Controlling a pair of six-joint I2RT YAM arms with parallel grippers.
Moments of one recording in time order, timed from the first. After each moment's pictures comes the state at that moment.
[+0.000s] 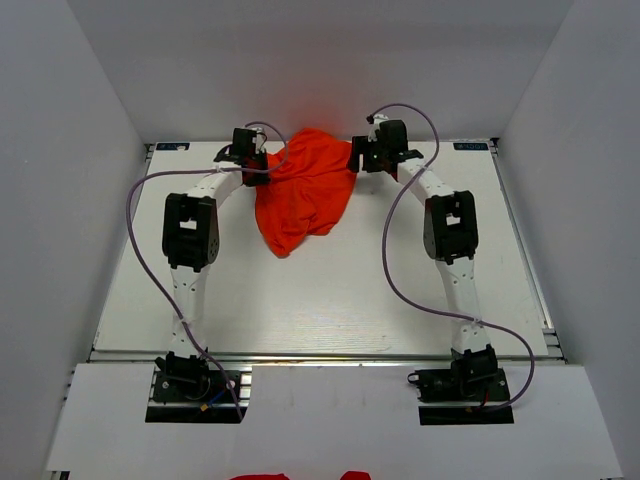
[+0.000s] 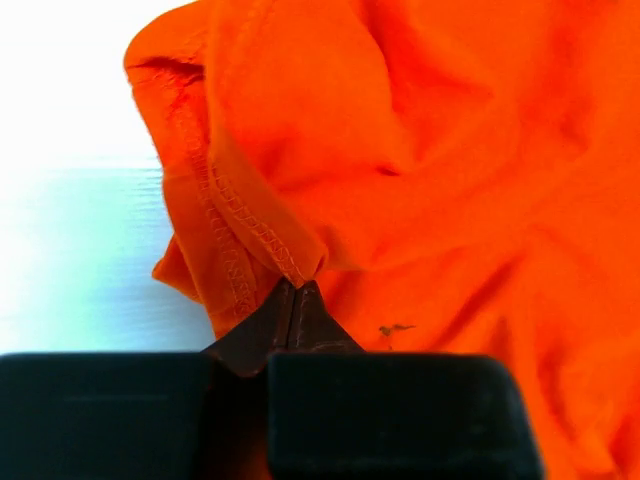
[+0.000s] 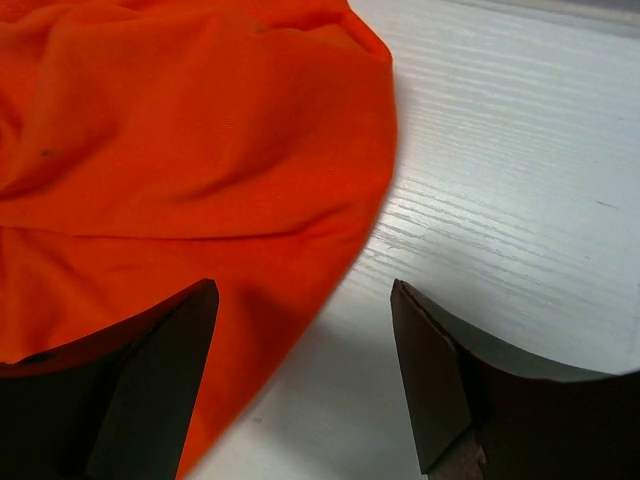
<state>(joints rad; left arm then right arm) -0.19 2.36 1.93 -0.38 0.07 -0.24 0.28 2.54 2.19 -0.24 -0.28 0.14</state>
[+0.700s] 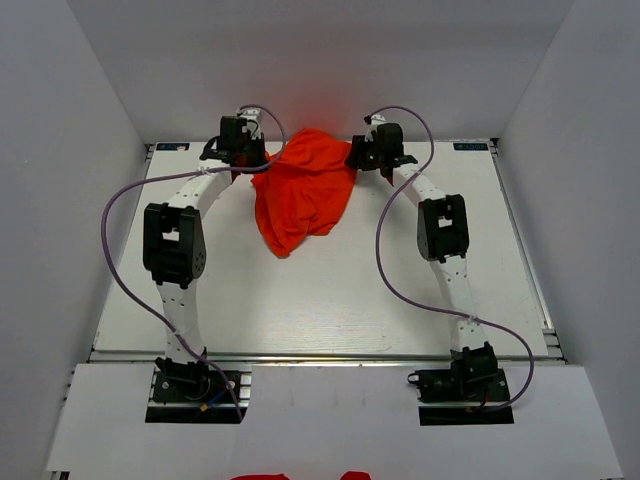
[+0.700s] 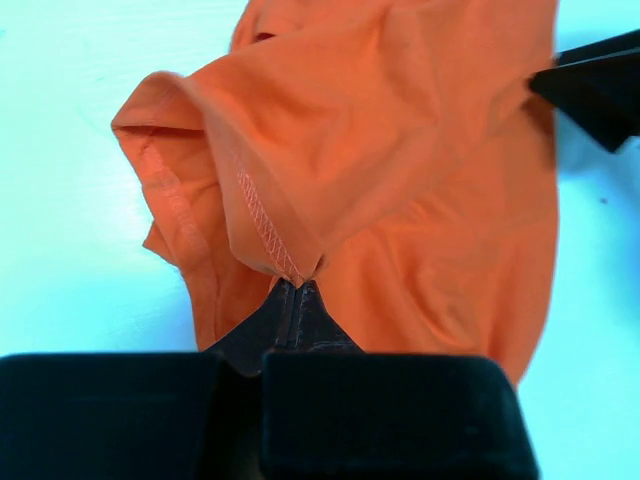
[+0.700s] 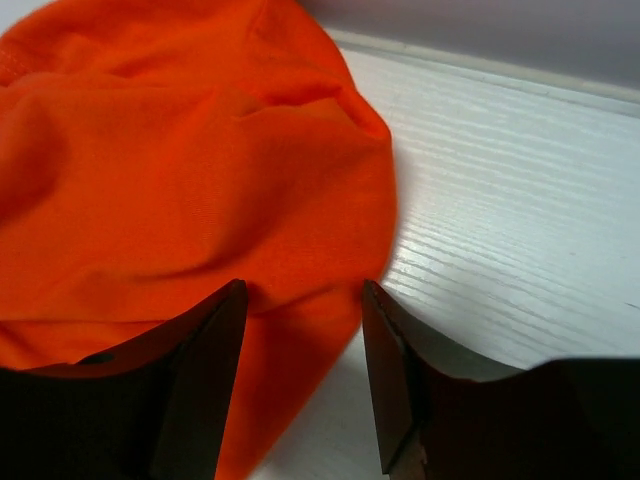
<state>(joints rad) -0.19 2.12 1.78 -0.31 0.16 -0.18 0.28 2.69 2.33 -0.12 -0.29 0.17</state>
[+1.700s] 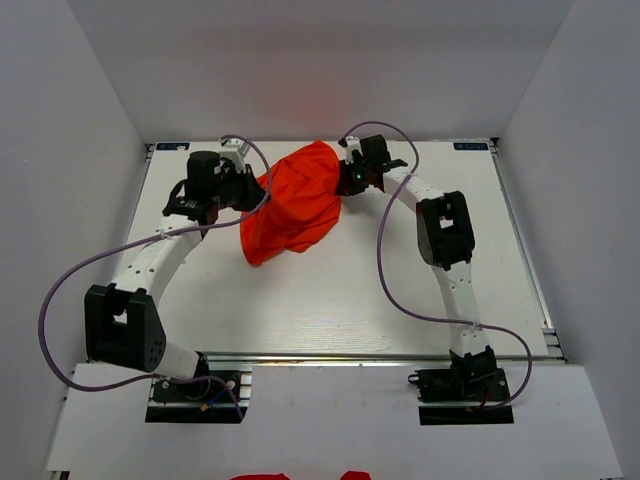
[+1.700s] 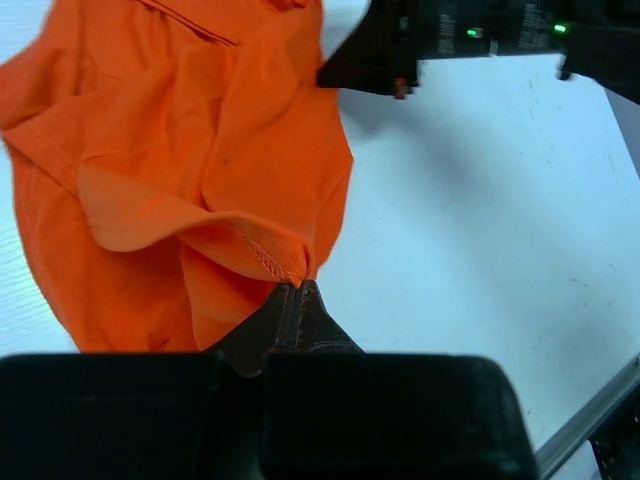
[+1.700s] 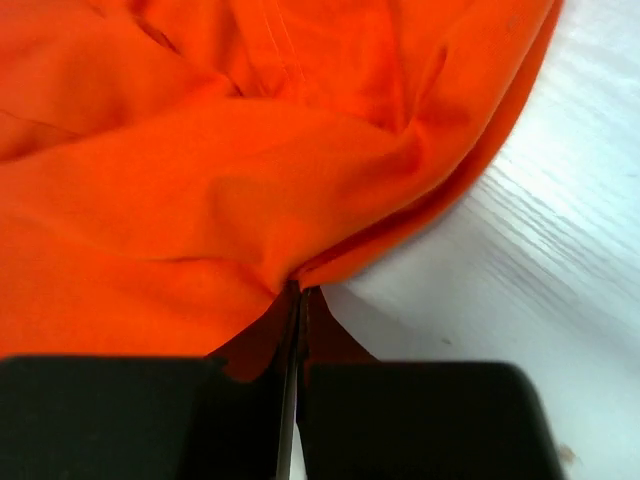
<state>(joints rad) -0.21 1.43 1.14 -0.21 0.43 -0.23 0.38 2.47 2.02 -0.32 -0.45 0.02</state>
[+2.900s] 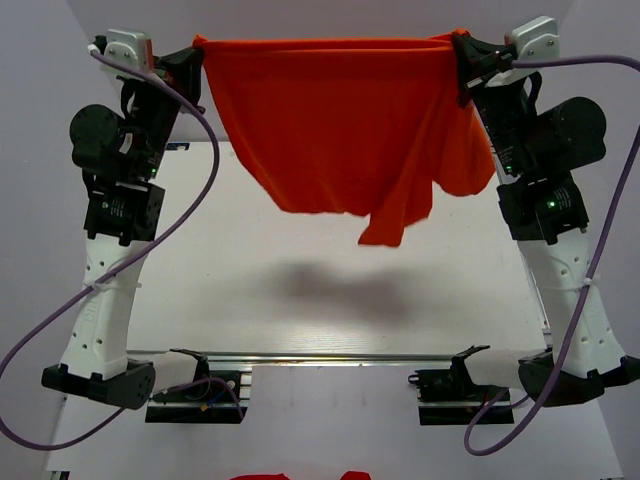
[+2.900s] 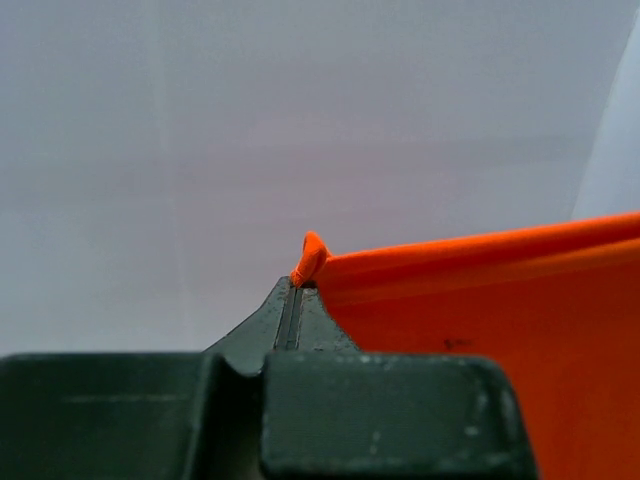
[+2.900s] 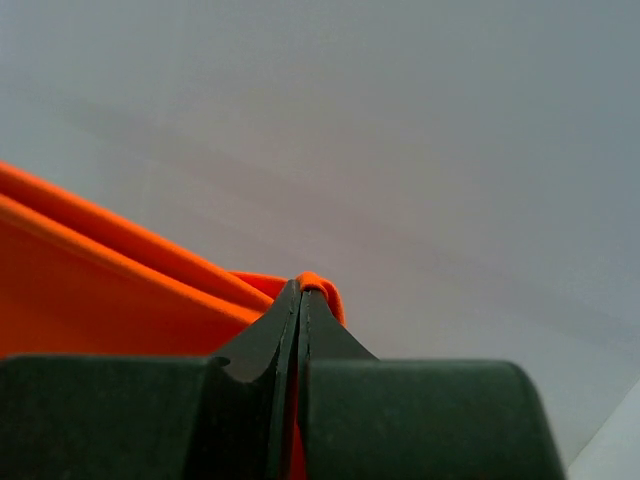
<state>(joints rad) -0.23 1.24 1.74 -0.03 0.09 -0.06 0.40 1.26 1.83 -0.03 -0.09 -0.33</state>
